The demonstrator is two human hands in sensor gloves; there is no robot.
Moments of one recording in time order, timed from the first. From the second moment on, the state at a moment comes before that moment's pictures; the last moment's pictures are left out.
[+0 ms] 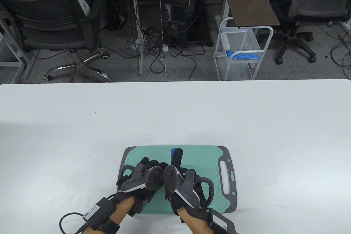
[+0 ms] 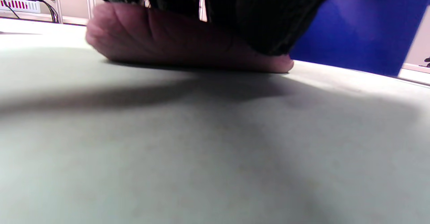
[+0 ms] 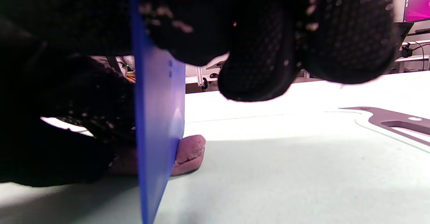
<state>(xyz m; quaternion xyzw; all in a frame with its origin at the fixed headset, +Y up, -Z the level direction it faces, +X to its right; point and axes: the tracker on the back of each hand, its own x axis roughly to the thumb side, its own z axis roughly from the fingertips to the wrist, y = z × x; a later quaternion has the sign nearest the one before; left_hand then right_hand) -0.123 -0.747 -0.272 -0.07 -0.25 0.03 0.96 0.005 -0.712 -0.240 -0.01 -0.03 1.00 0.08</state>
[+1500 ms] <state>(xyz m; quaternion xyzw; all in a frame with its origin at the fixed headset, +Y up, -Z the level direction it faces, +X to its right) -0.131 -0.749 -0.277 -0.05 -0.22 0.03 0.97 0.024 -0.724 -0.257 -0.02 0.00 0.99 0.15</state>
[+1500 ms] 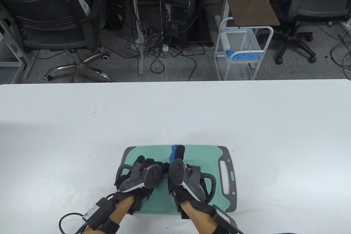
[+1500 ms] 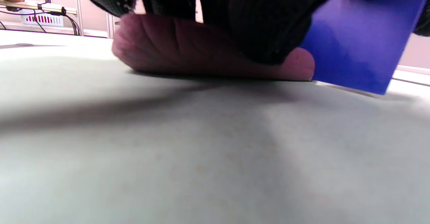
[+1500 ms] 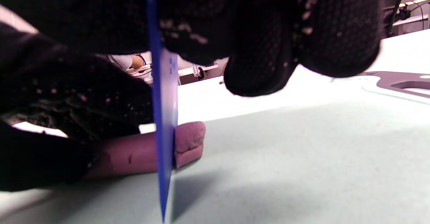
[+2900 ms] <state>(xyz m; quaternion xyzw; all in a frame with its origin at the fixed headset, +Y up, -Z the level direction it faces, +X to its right) -0.135 -0.750 -0.279 -0.06 -0.22 0.03 0.97 0.008 -0.699 -0.236 -0.01 0.00 0.99 0.11</state>
